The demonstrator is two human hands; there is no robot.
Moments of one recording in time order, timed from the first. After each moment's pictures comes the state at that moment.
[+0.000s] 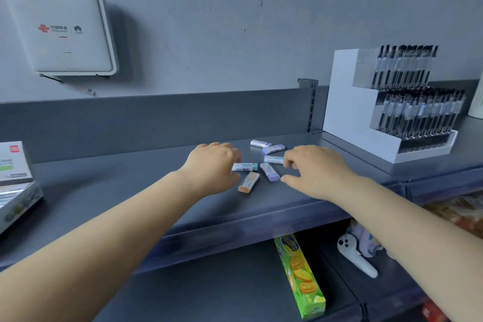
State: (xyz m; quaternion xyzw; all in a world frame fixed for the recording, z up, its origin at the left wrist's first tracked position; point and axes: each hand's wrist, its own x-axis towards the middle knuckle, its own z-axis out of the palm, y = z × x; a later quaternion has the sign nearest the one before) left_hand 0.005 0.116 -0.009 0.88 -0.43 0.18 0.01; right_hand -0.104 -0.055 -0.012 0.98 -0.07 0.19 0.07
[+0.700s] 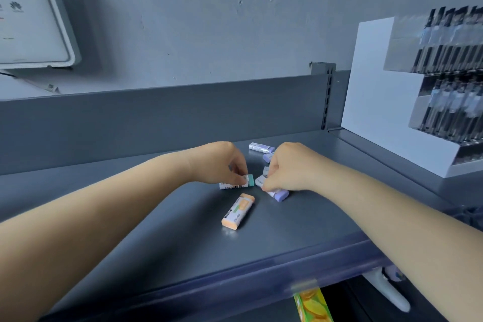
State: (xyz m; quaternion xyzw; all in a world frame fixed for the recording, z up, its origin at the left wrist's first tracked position) left_hand 0.076 0.053 -0.003 0.89 -0.45 -0.07 0.06; right_hand -0.012 -0.085 -0.017 0.98 -0.12 0.02 -0.15
